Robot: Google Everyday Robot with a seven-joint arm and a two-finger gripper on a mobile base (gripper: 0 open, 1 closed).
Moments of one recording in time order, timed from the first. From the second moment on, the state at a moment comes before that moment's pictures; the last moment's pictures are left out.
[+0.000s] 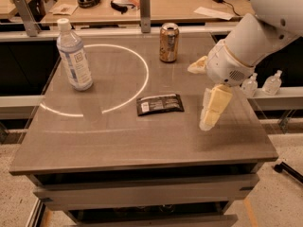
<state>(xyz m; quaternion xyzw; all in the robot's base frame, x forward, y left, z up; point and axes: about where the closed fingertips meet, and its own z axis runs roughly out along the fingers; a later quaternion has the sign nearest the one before) 0.512 -0.118 0.875 -0.70 0.67 0.11 0.20</state>
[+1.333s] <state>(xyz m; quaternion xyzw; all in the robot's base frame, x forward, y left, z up) 0.544 -0.047 0.844 -0.73 0.64 0.15 0.20</state>
